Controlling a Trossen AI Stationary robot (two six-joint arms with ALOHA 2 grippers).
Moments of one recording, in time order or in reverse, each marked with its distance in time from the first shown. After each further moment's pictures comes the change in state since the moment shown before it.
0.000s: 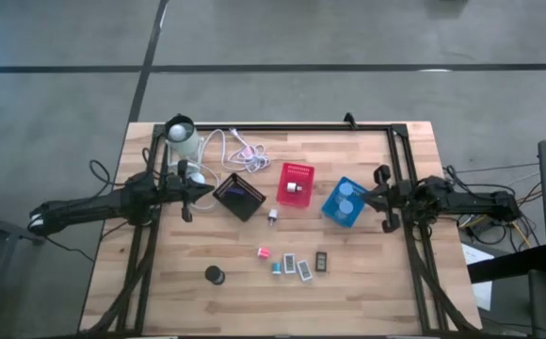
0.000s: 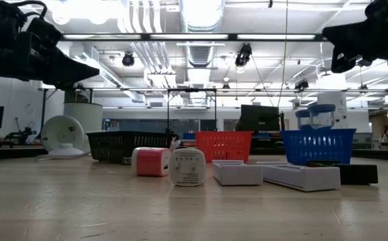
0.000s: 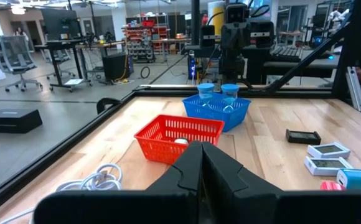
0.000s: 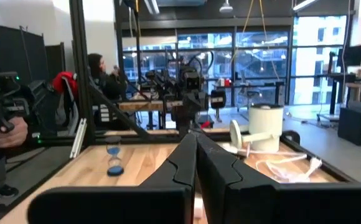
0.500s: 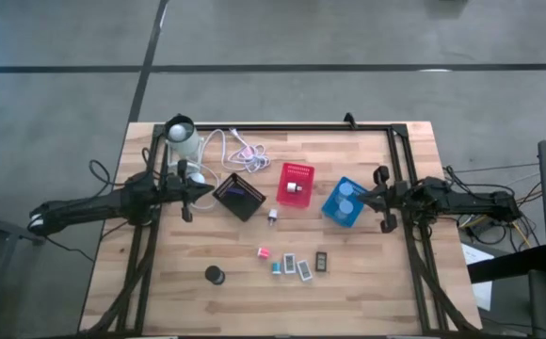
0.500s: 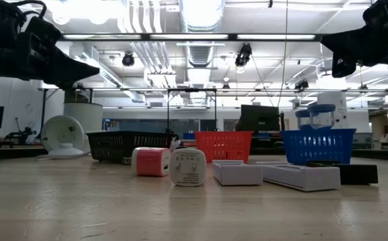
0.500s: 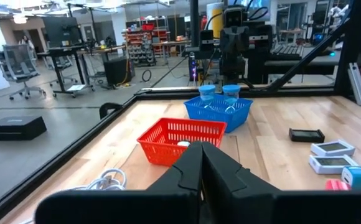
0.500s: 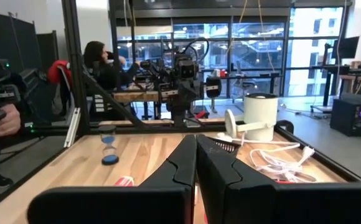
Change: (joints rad) left arm 0.000 0.000 0.000 0.010 0.000 0.040; right arm 0.000 -0.008 0.000 -0.055 0.018 -0.010
